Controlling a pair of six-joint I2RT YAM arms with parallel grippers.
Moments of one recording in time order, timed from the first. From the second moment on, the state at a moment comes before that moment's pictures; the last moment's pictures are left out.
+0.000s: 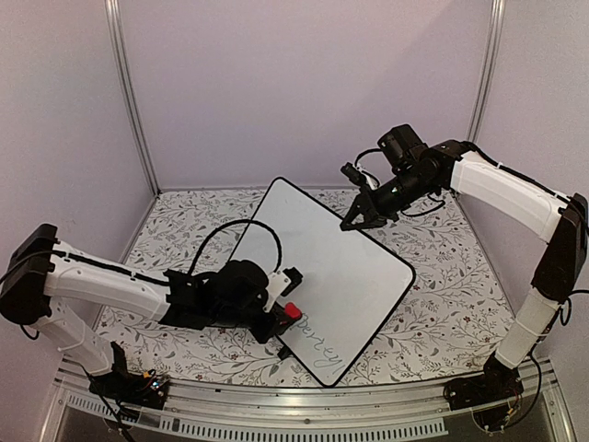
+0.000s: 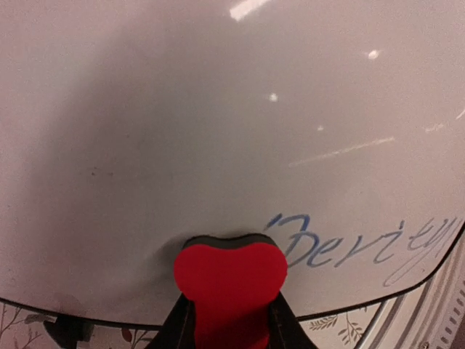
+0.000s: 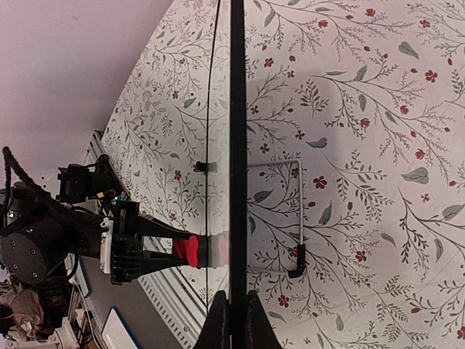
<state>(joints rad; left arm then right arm) -1.17 1.51 0.77 -0.04 -0.12 -0.25 0.63 1.71 1.63 -0.90 -0.56 0.24</state>
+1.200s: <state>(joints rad) -1.17 1.50 0.84 -0.09 -0.14 -0.21 0.63 1.72 1.64 -0.89 -0.57 0.24</state>
